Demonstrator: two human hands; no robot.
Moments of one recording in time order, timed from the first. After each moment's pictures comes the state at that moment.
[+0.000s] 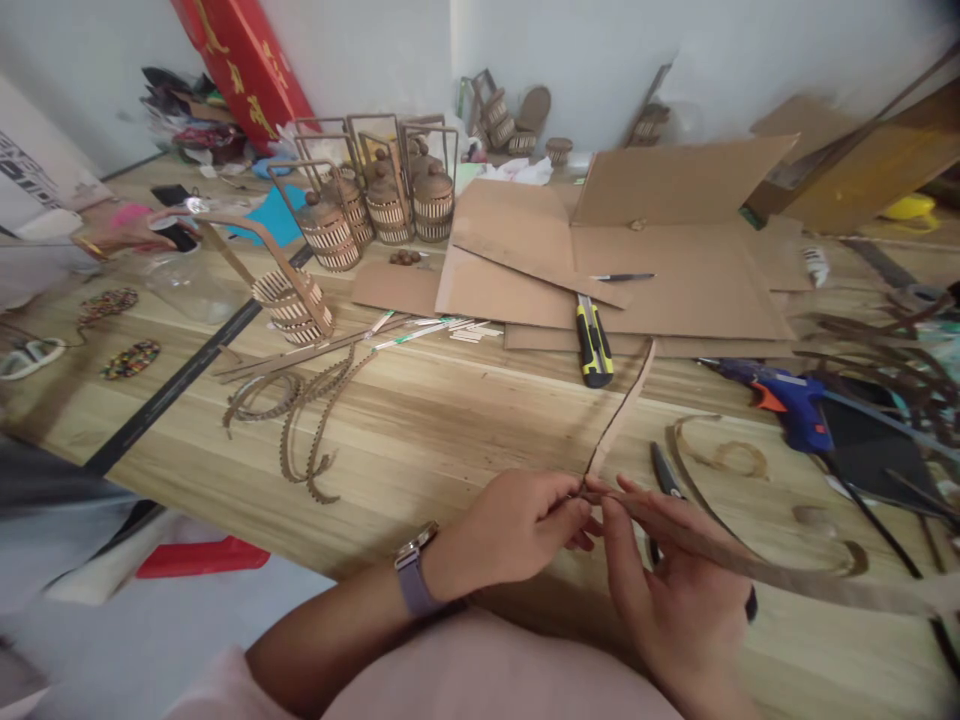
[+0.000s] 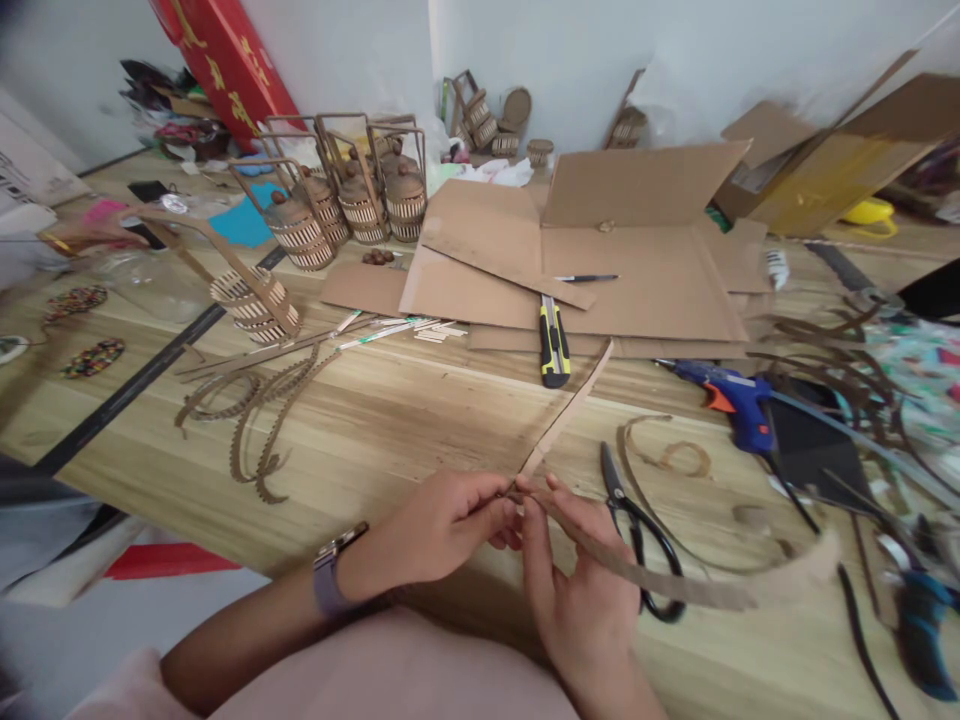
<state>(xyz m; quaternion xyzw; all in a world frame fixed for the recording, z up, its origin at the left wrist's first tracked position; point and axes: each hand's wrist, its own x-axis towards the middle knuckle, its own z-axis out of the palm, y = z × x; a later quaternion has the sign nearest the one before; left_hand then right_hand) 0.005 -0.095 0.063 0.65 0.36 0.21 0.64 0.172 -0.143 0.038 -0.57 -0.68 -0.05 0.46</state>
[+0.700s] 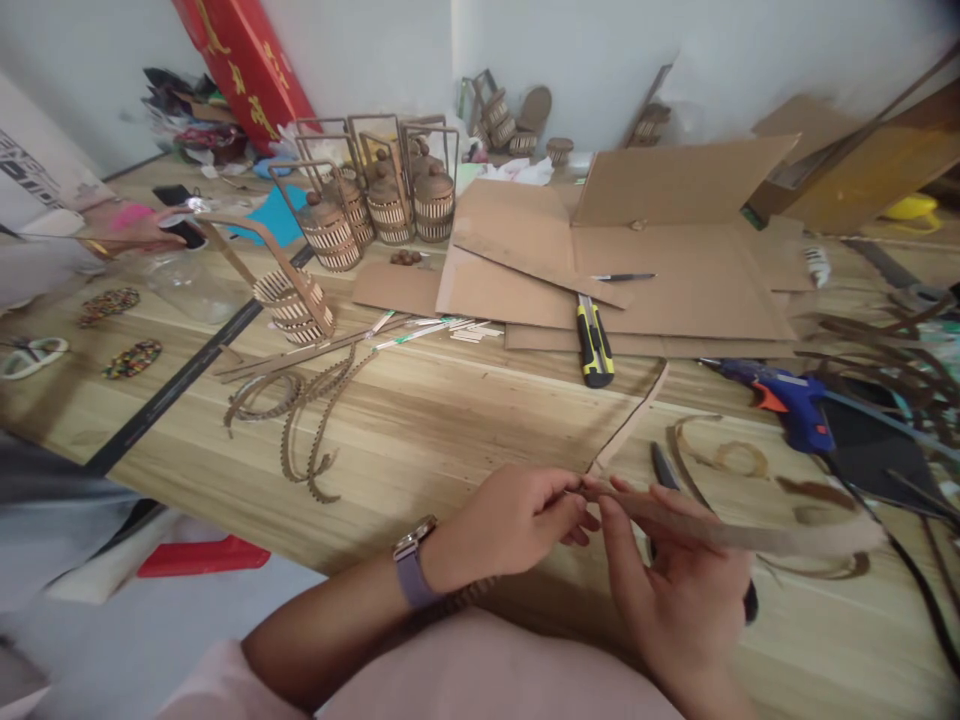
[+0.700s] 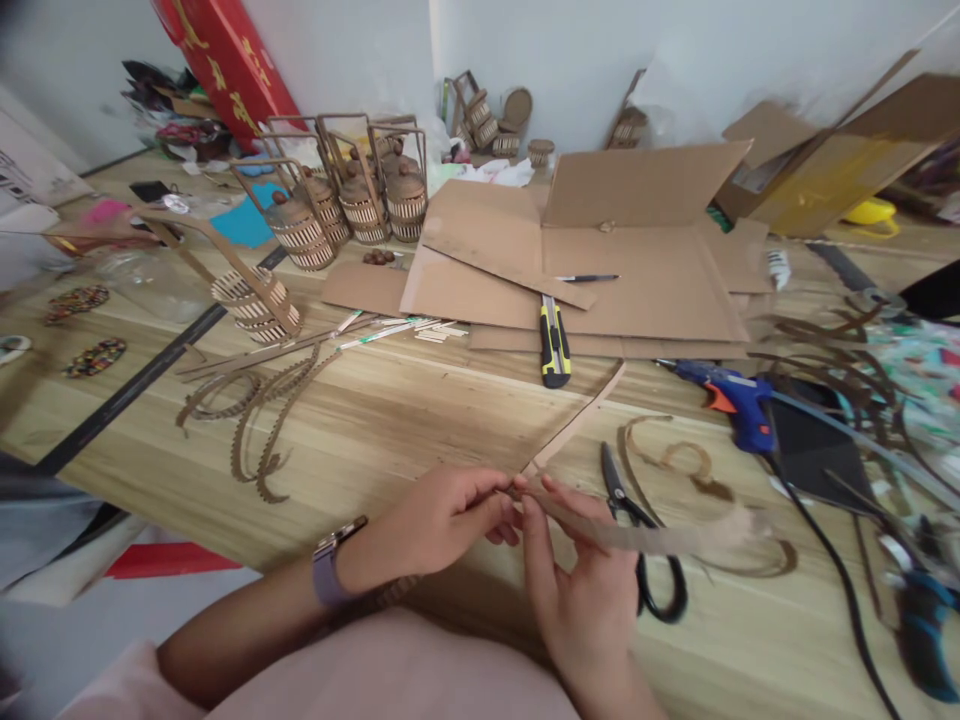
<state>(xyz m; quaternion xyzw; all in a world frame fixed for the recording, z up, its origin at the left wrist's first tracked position) 0.004 -0.094 0.059 0.64 0.36 0.21 0.65 0.169 -0.145 0.029 -0.60 -0.62 0.04 0.51</state>
